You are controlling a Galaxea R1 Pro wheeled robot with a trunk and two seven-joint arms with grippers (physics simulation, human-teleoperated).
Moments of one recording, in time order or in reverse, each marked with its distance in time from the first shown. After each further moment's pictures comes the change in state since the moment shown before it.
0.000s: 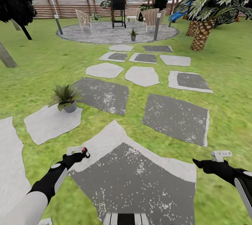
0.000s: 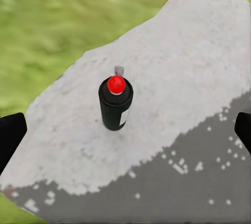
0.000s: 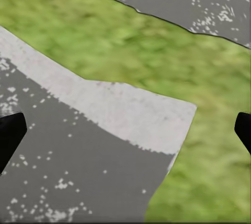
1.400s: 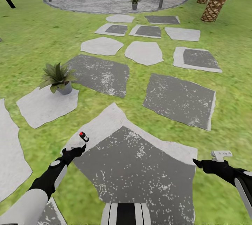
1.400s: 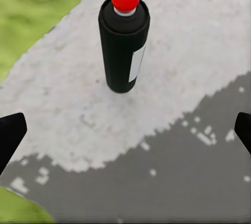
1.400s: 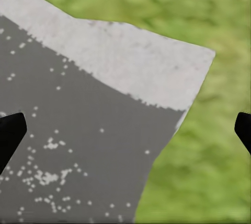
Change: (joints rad) left arm -0.015 0.005 -0.009 -0.026 -0.002 -0.083 0.001; right arm 0.000 0.000 -0.002 0.000 0.000 0.000 0.000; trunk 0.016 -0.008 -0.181
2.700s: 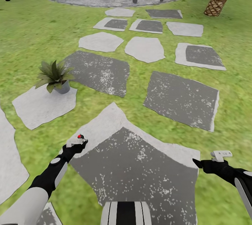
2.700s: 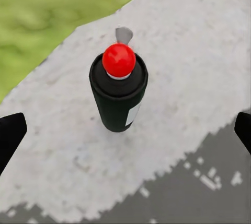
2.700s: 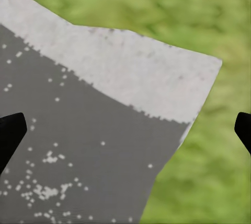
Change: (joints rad) left arm -0.003 -0.003 0.000 -0.045 0.000 -0.010 0.001; right arm 0.000 0.000 0.000 -0.001 -0.001 0.000 0.003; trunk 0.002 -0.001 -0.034
